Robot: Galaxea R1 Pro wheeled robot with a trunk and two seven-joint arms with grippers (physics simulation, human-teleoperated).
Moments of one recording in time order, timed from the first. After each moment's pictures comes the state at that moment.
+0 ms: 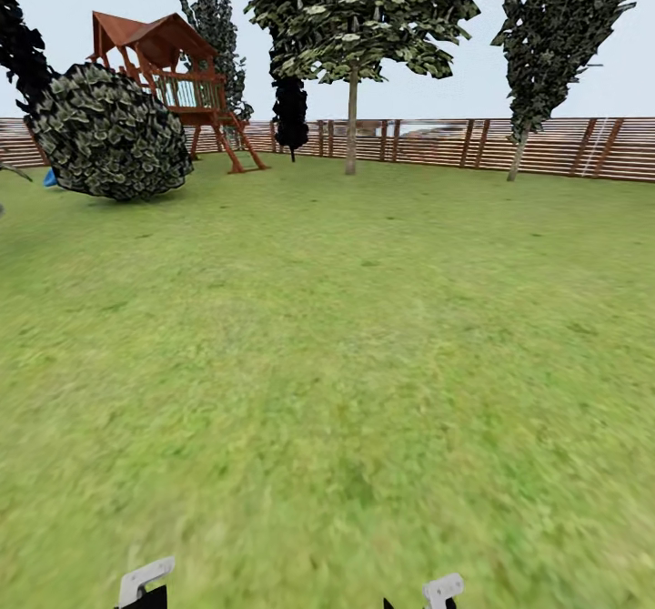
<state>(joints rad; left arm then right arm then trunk) -0.37 0.10 0.31 -0.25 0.03 -0.14 0.06 -0.40 0.02 -0.16 -0.03 0.23 -0.52 0.28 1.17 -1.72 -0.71</state>
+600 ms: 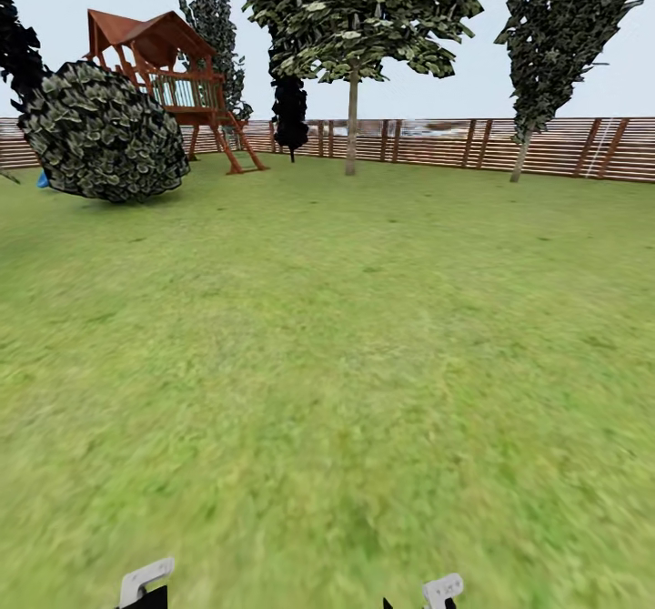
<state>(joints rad) -0.36 0.10 0.31 -0.25 0.03 -0.14 0.06 -0.40 0.02 -0.16 -0.03 0.23 -0.52 0.28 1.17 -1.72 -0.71</state>
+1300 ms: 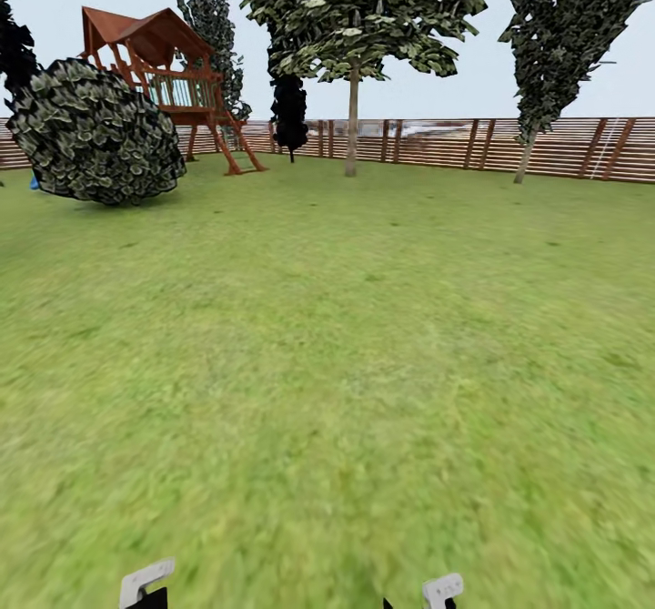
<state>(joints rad) -0.36 0.10 0.31 -0.24 0.03 -0.14 0.05 -0.40 0.02 -0.16 -0.03 0.23 -0.52 0.28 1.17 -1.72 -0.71</state>
